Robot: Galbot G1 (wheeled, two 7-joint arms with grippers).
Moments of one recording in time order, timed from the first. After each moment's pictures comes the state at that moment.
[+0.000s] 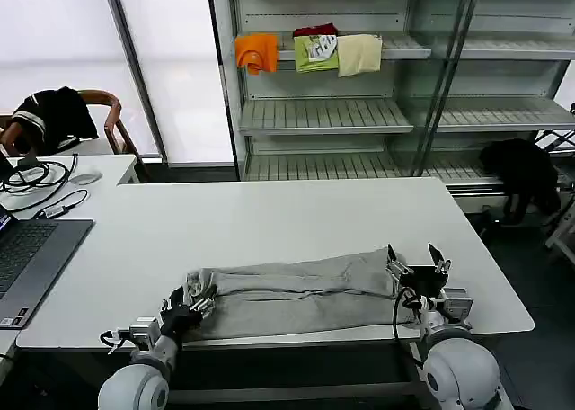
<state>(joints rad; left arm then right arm) 1.34 -1.33 -0.54 -1.96 -0.33 0.50 -0.04 -1.24 1.20 0.45 2.11 0.37 -0.47 0.32</state>
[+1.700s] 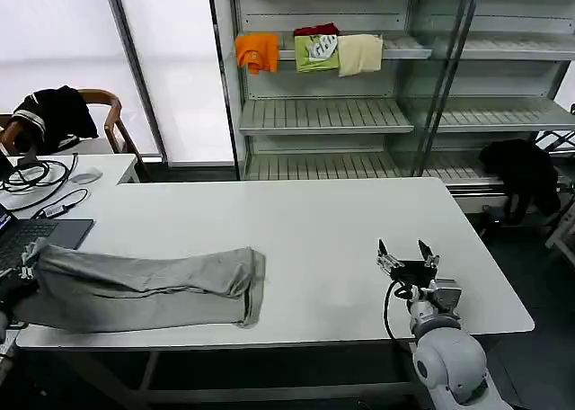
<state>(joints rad) 1.37 -0.90 -1.03 -1.81 -0.59 0.45 0.01 -1.18 1.23 0.41 2.07 0.39 -0.49 0.31</state>
